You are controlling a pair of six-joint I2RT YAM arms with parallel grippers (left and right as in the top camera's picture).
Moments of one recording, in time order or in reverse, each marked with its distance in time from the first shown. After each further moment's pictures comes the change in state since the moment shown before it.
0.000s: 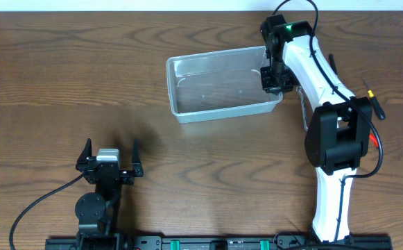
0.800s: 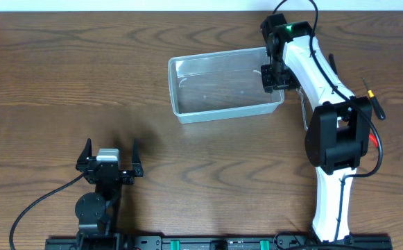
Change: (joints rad) left arm 0.000 0.000 0.000 0.000 0.000 0.000; right arm 0.000 -0.001 -0.003 0.073 0.011 -0.011
